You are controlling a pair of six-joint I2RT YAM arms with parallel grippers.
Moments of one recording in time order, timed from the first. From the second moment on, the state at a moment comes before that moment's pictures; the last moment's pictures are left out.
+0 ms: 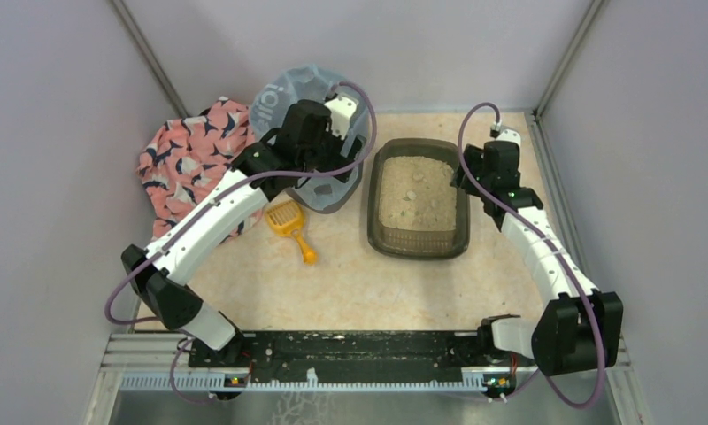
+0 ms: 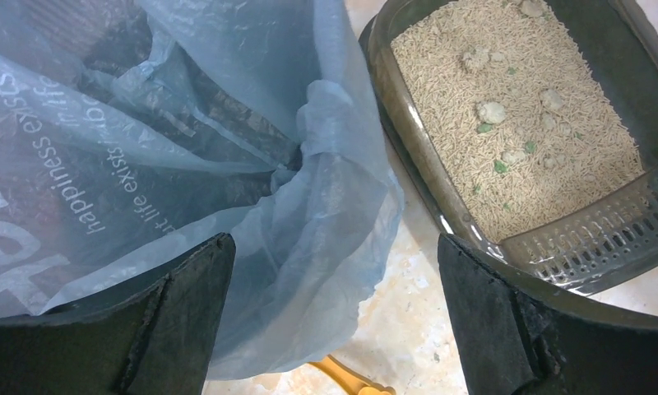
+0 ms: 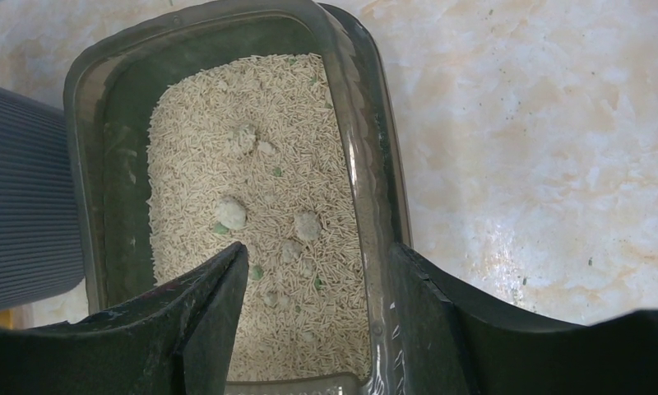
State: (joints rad) left arm -0.74 1.57 1.71 -0.67 -0.27 0.04; right arm 0.14 1.22 0.97 -0.33 0.12 0.38
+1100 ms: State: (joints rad) left arm -0.60 1.73 1.88 -0.80 -0.08 0.07; right arm 0.14 1.22 0.90 -0.28 0.13 0.37
